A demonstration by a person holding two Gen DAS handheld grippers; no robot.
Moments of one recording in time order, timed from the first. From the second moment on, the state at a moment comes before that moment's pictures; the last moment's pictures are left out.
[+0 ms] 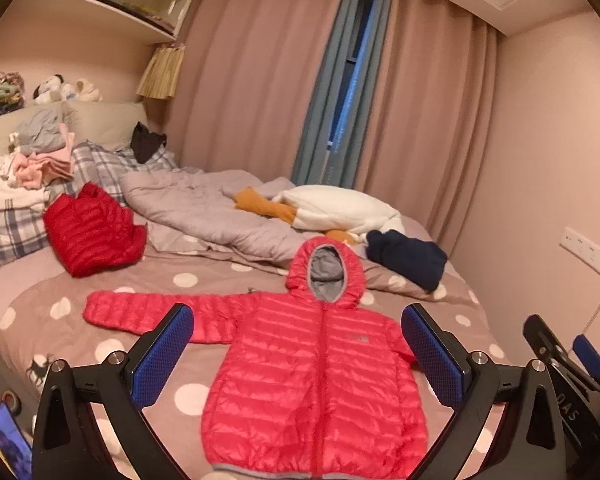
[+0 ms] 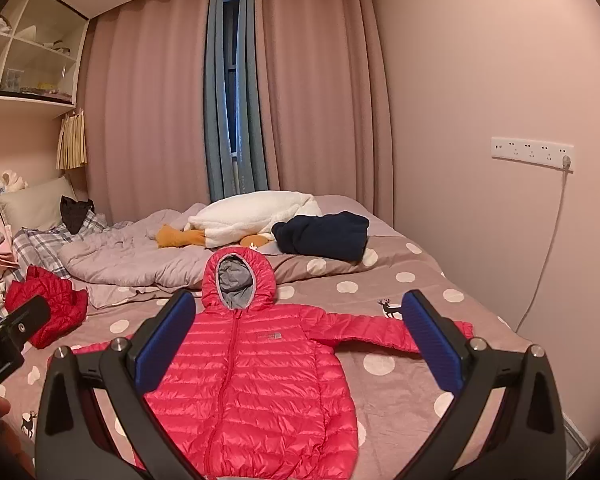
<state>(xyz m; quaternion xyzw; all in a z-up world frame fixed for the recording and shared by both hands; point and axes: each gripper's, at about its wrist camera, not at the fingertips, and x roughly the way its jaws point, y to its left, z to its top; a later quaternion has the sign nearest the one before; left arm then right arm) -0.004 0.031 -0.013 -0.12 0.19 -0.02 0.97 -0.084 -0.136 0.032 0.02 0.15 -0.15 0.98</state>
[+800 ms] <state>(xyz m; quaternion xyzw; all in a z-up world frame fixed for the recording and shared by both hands) 0.009 0.054 -0.027 -0.14 0.20 0.01 0.97 -0.069 -0.131 0.019 0.01 0.17 -0.17 0.97</state>
